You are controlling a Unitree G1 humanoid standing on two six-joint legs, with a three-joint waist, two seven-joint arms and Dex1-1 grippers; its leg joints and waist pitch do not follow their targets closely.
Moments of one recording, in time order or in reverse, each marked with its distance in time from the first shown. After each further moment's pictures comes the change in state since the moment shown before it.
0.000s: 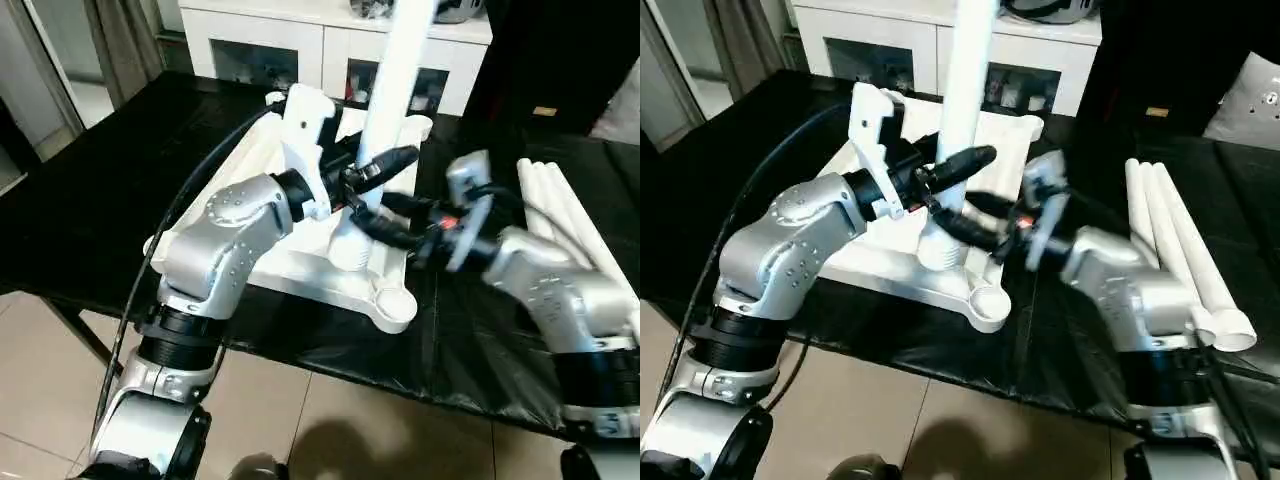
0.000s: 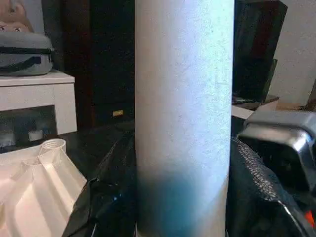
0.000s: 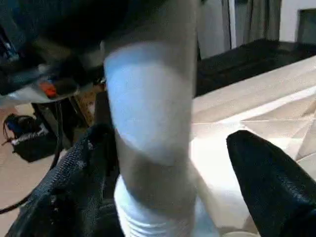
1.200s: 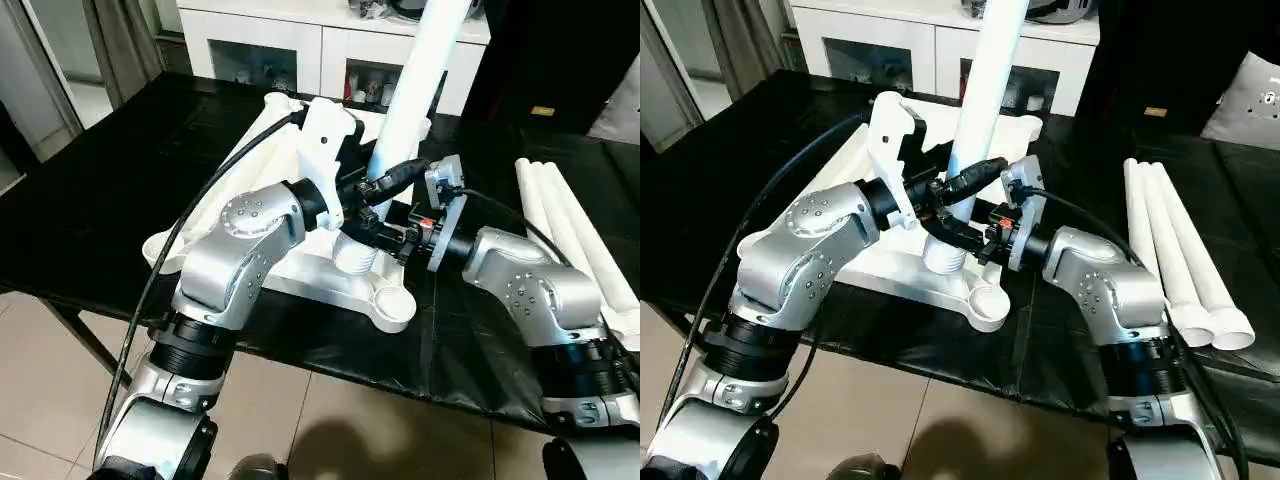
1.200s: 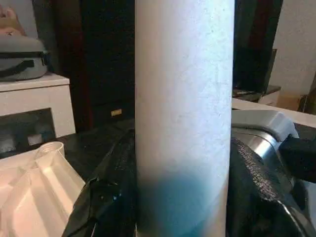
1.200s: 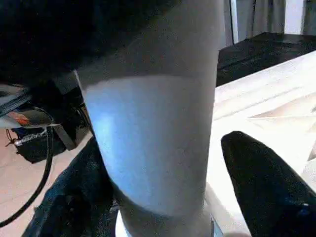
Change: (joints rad) left arm 0.024 -0.025 -0.045 0.000 0.064 -0.047 -0.005; right arm -0.038 0.046 0.017 0.074 -0.037 -0.015 -0.010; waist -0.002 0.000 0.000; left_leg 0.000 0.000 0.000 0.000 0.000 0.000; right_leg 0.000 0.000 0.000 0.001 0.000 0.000
